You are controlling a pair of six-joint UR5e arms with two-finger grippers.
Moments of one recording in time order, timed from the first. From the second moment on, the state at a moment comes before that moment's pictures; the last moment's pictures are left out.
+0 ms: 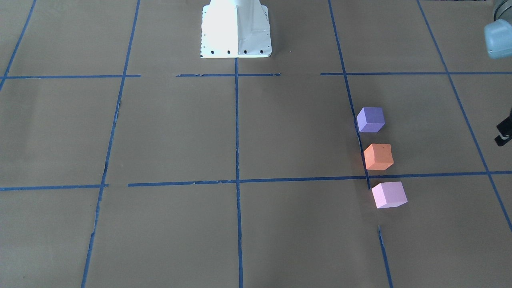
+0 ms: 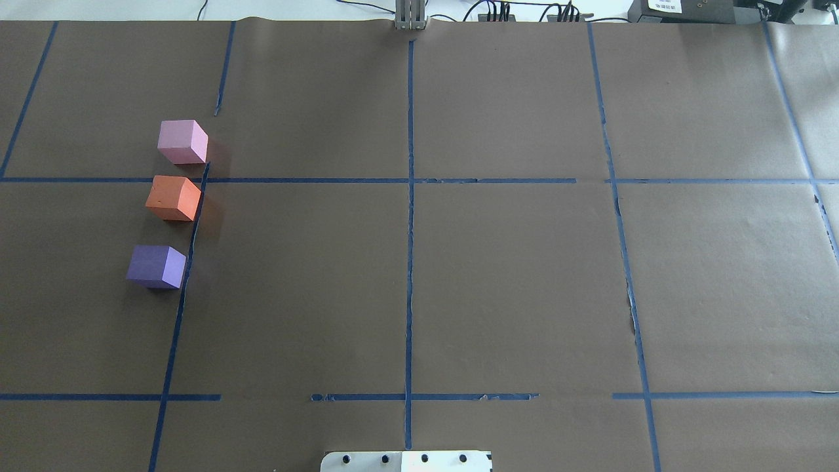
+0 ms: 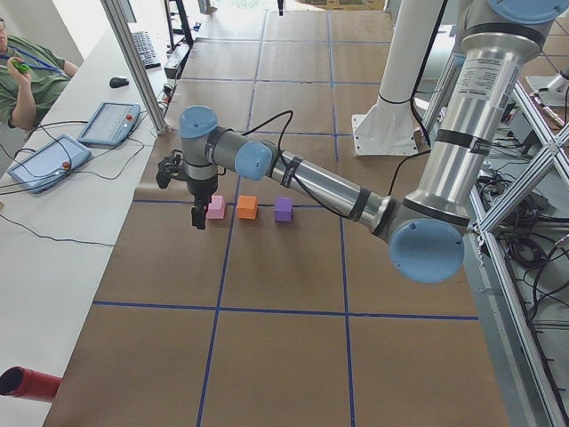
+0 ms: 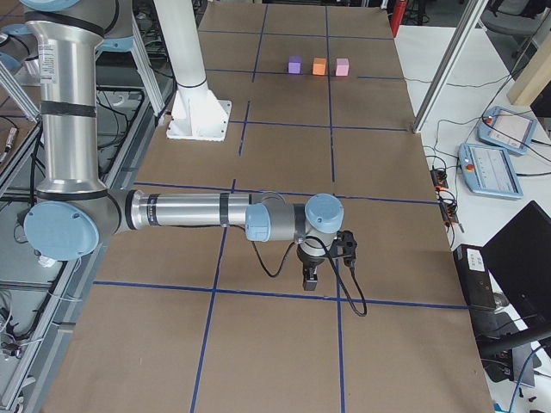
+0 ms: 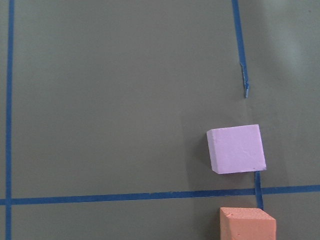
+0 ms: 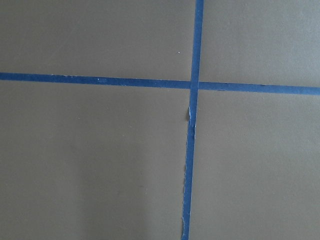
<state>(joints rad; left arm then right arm) -1.41 -1.82 -1.69 -1.51 -2.24 -0.30 1.48 -1.60 1.64 -1.56 2.36 0.06</state>
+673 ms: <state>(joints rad) -1.49 -1.65 -1.59 -1.50 -2.33 0.02 1.48 -1.60 1.64 -1.56 2.36 0.06</state>
